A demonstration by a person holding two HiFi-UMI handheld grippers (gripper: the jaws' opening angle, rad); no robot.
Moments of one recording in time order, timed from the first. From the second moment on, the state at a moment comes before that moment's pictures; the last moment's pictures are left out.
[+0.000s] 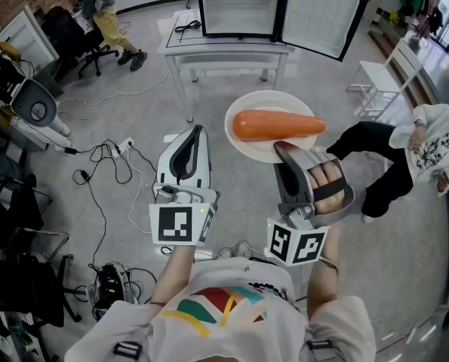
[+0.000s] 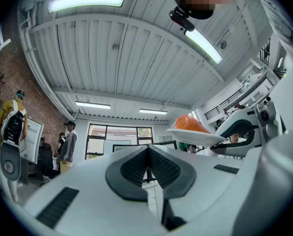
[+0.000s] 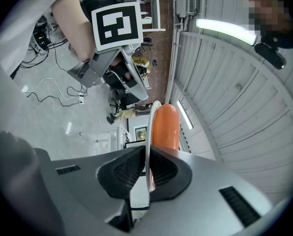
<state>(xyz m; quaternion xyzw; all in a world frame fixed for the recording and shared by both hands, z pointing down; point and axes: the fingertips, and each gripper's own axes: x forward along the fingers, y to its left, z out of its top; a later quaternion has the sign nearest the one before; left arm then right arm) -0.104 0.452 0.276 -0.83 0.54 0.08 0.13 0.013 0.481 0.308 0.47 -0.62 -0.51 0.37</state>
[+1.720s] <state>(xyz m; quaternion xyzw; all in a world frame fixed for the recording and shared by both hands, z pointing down) -0.073 0.432 0.275 -0.82 0.56 0.09 0.13 0.040 0.448 0.329 0.42 -0.66 -0.50 0.36</state>
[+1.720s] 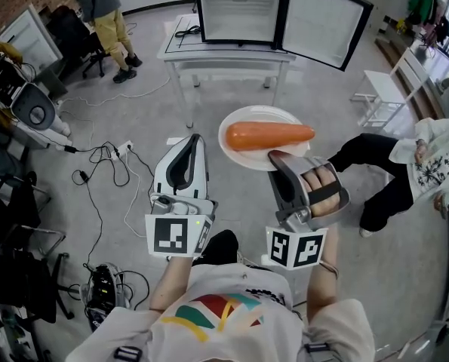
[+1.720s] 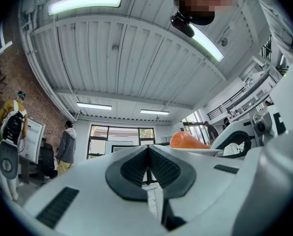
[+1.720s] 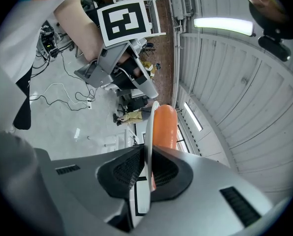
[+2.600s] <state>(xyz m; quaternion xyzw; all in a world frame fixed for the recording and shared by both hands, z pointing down) -0.079 0.326 0.284 -0.82 0.54 0.10 0.13 0.035 0.345 0.347 0.42 -0.66 -0.50 0.37</state>
